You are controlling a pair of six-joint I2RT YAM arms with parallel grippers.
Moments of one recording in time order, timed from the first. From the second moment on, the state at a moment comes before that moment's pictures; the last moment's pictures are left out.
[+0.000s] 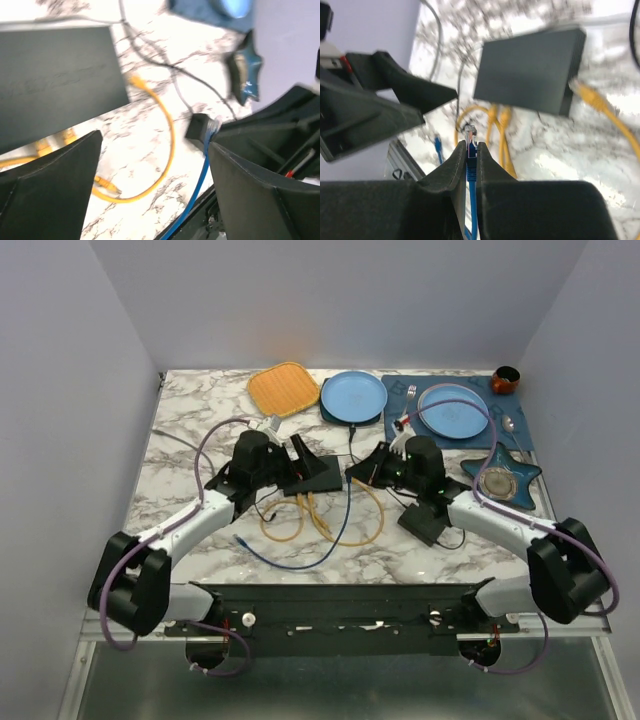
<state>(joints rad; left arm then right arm) -0.45 1.37 0.78 0.07 0.33 -0.82 0.56 1.40 0.70 0.33 -0.29 0.79</state>
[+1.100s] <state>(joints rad) -0.92 1.15 0.69 0.00 0.00 -0.54 0.69 0.91 0.78 -0.17 -0.09 0.68</state>
